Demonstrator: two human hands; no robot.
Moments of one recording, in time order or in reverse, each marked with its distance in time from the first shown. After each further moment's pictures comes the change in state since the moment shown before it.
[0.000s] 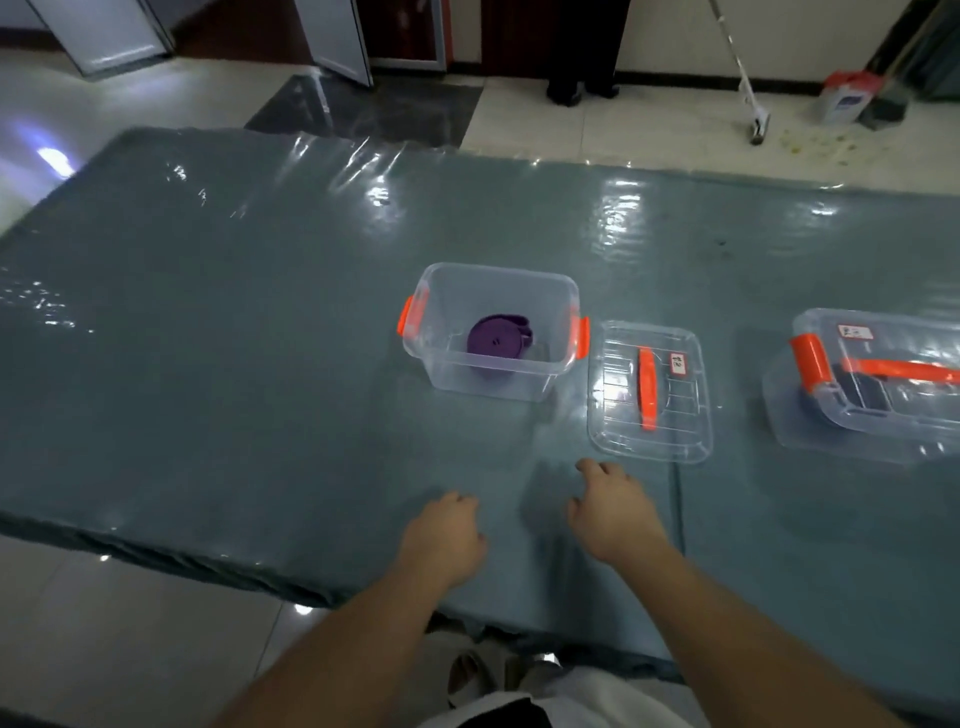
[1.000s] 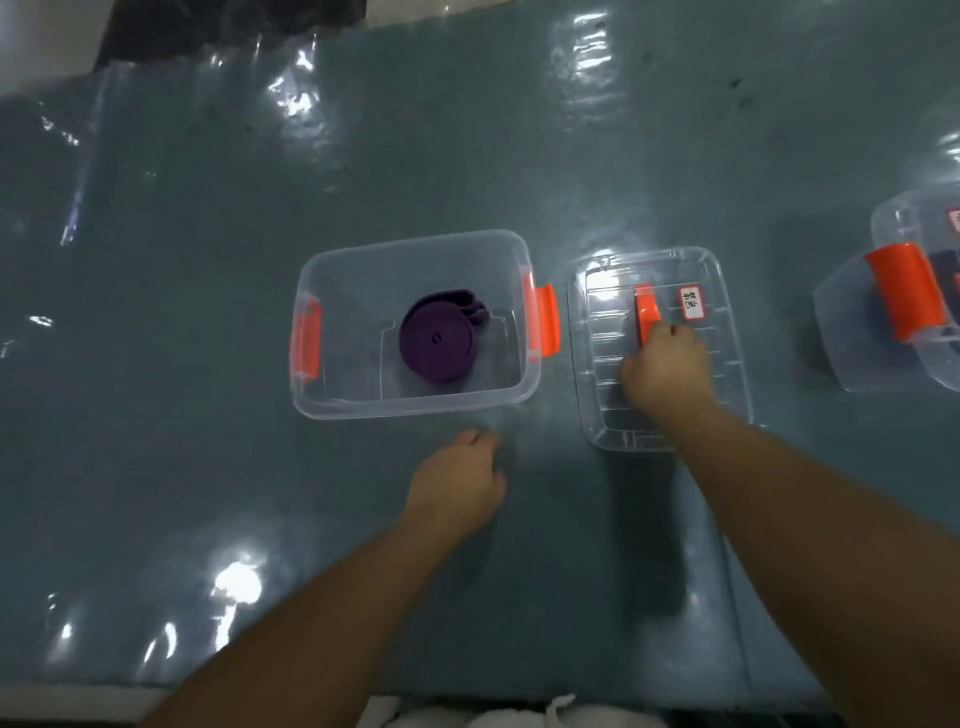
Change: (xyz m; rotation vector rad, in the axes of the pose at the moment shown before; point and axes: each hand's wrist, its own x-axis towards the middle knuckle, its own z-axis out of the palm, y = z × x) left_hand 0.169 0.057 -0.039 0.159 -0.046 0.120; right_hand 0.241 0.089 -0.039 0.111 0.202 0.313
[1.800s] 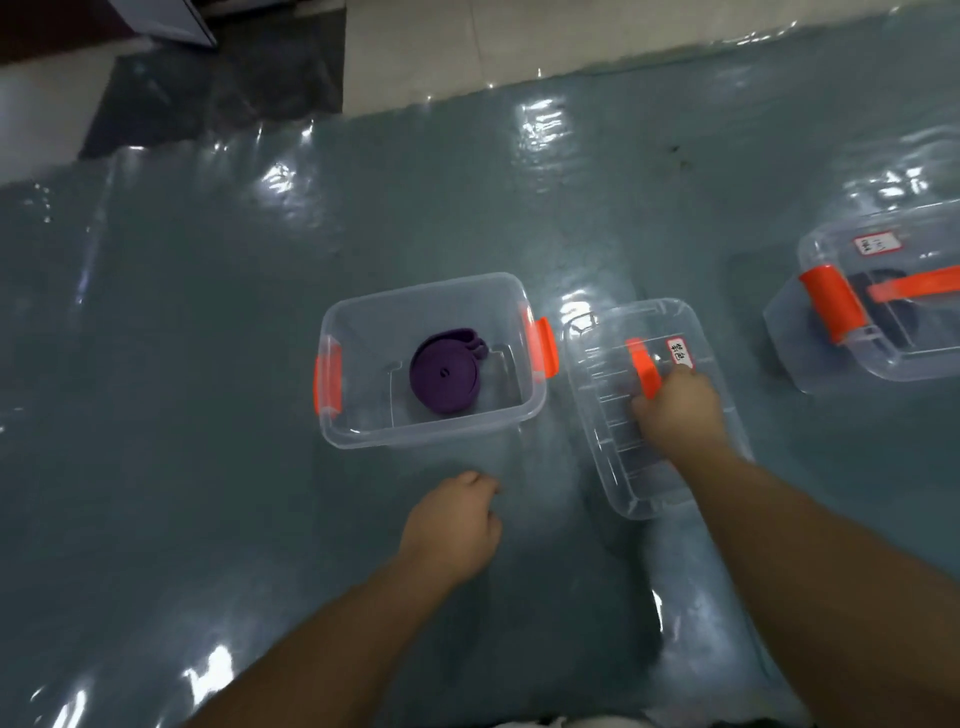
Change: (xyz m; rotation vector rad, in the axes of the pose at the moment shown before) left_hand -0.040 -0.028 -0.017 0.047 0.050 0.179; right_hand -0.054 0.013 -0.013 0.240 0.131 0.155
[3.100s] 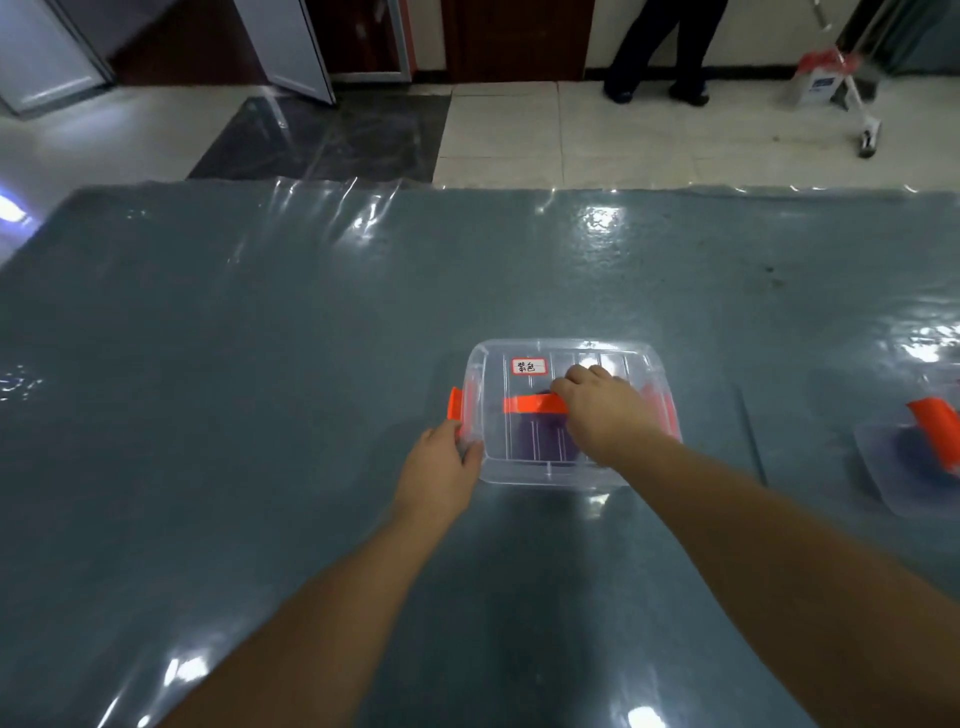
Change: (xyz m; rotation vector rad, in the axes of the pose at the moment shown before) left_hand -0.017 -0.125 -0.116 -0.486 0.473 -0.279; right_hand -0.078 -0.244 0.008 -0.586 -0.092 -0.864
